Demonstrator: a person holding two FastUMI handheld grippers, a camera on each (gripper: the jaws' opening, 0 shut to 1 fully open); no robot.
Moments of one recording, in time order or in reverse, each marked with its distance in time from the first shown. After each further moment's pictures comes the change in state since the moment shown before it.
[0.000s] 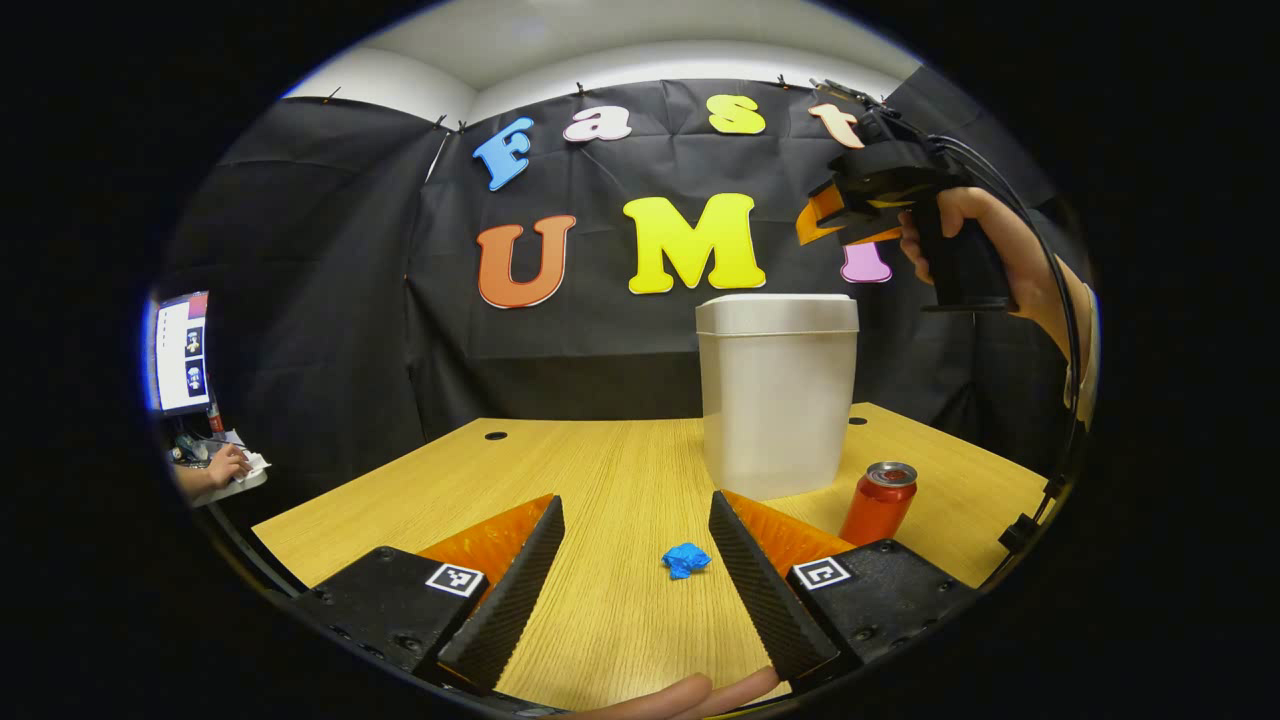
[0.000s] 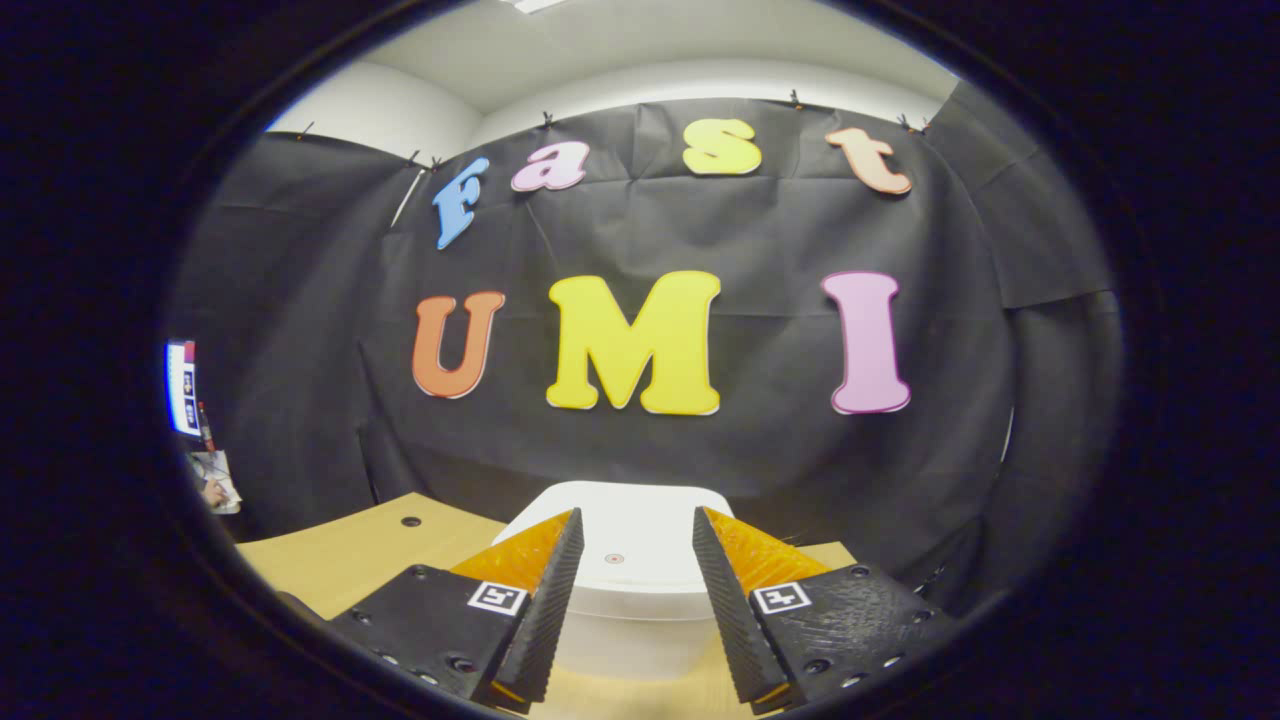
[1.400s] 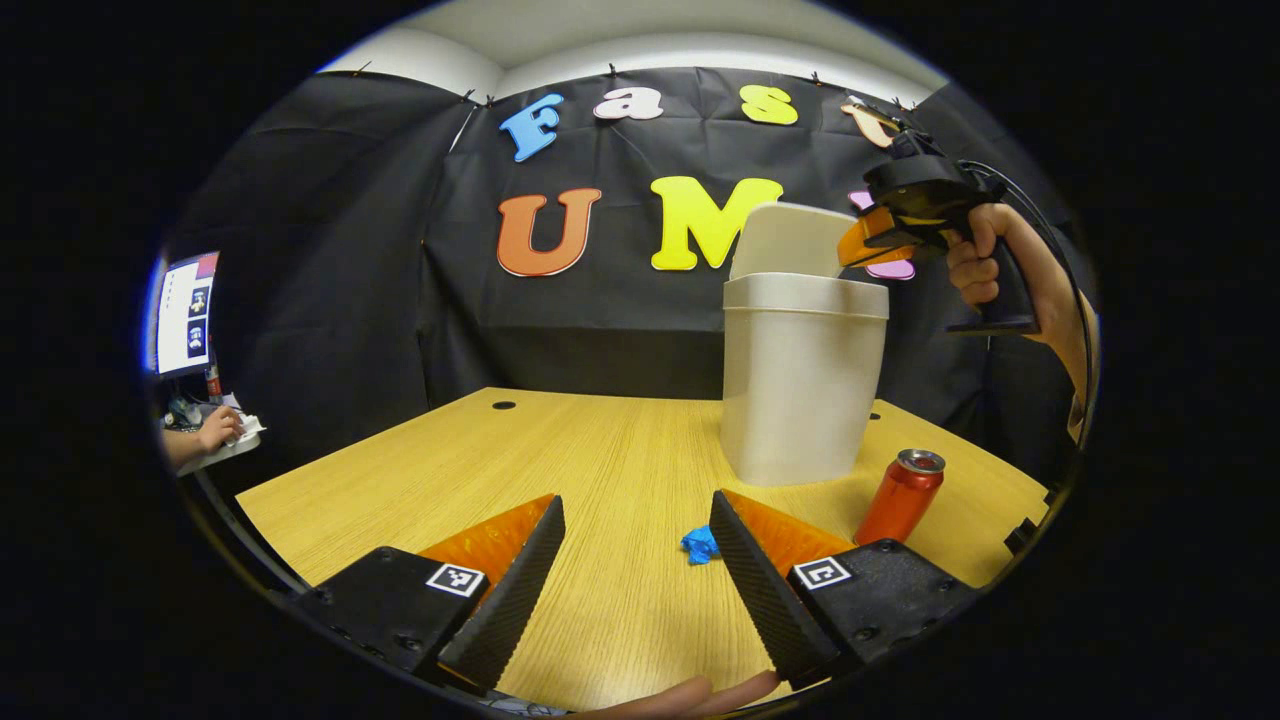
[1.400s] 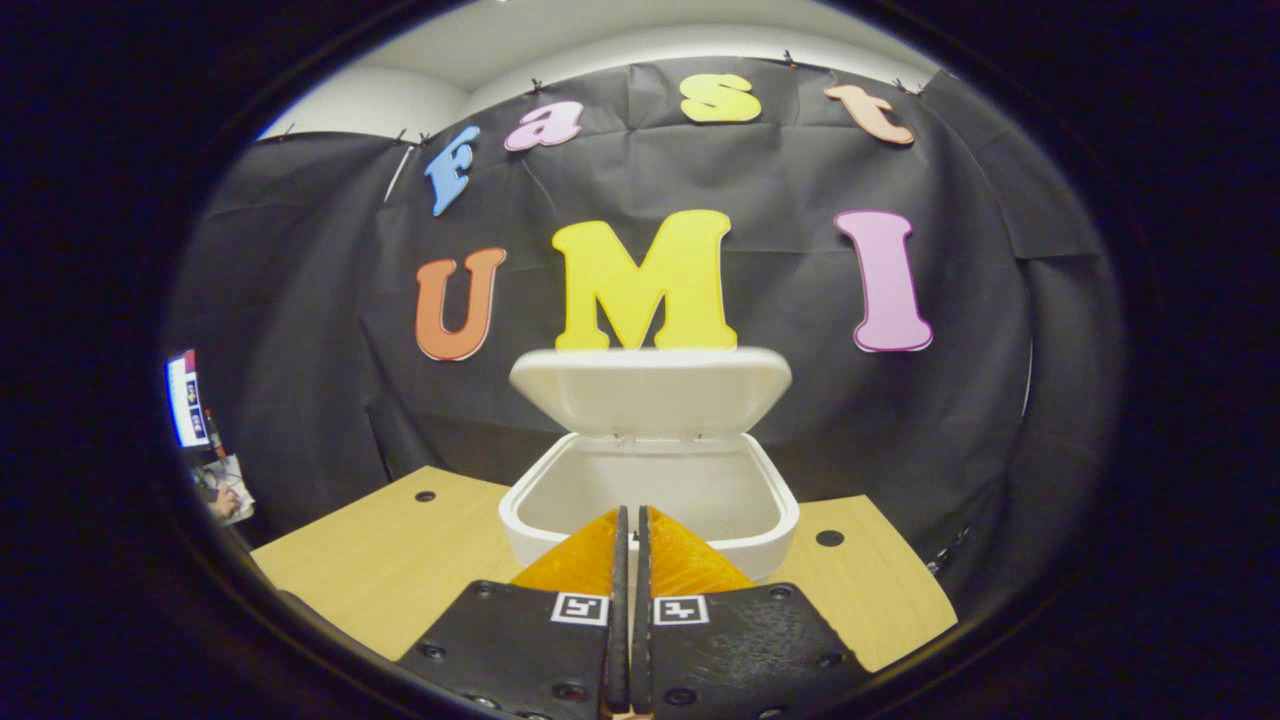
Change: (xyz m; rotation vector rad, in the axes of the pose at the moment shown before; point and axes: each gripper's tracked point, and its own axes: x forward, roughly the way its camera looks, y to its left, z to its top) left arm 0.011 0.019 -0.027 -0.059 0.052 0.030; right arm -0.007 0.008 -0.038 0.045 0.101 0.013
